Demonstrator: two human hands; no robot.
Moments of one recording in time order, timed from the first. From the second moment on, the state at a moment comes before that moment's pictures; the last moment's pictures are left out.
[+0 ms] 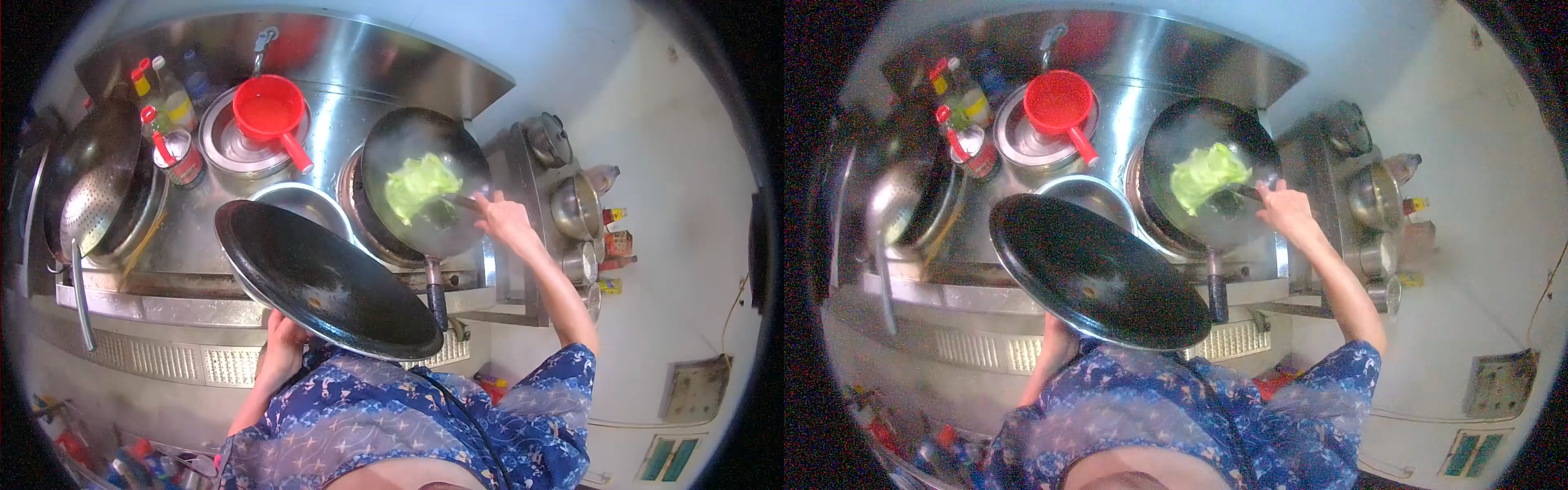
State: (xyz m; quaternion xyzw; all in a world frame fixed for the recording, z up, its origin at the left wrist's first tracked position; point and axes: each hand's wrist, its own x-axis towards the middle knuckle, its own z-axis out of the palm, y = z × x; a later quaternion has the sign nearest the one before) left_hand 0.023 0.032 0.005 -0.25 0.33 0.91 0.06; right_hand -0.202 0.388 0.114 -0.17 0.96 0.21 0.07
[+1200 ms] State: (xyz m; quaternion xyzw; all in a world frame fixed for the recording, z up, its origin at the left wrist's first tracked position) left_hand 0.031 0.029 0.000 -0.21 0.35 0.91 0.03; right_hand -0.224 0.475 0.115 0.00 0.97 0.19 0.14
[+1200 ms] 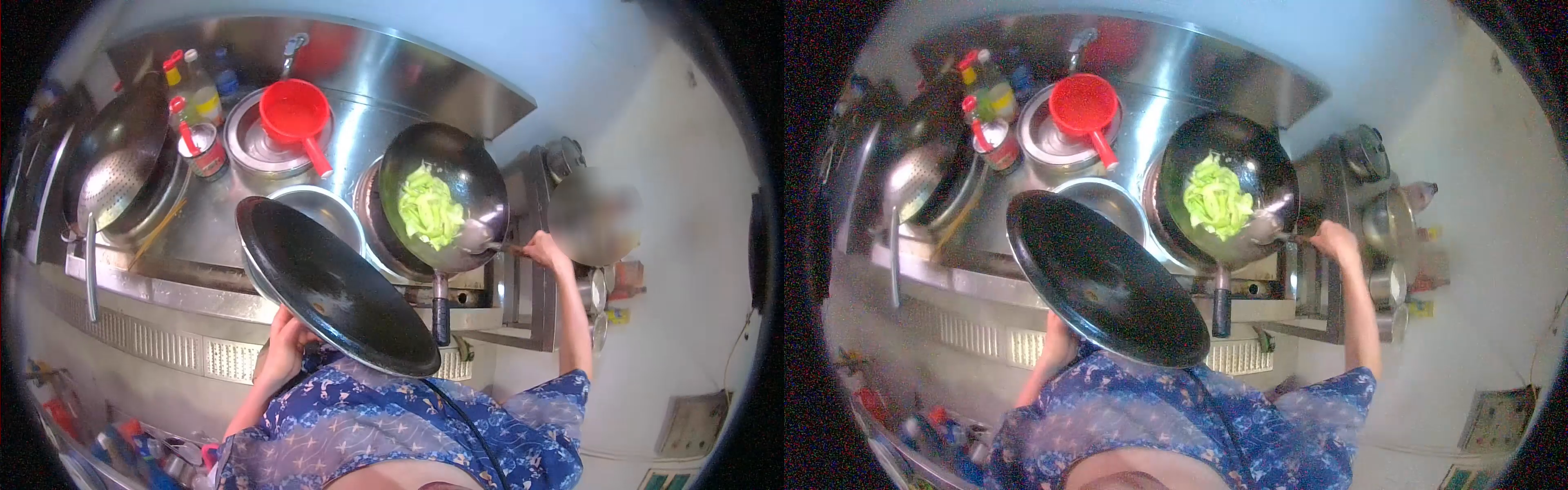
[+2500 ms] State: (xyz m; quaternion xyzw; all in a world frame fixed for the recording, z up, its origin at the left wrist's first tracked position) left_hand 0.026 0.034 -0.009 -0.24 0.38 0.89 0.07; right_hand -0.028 0.527 -0.075 0.29 0.80 -0.23 -0.47
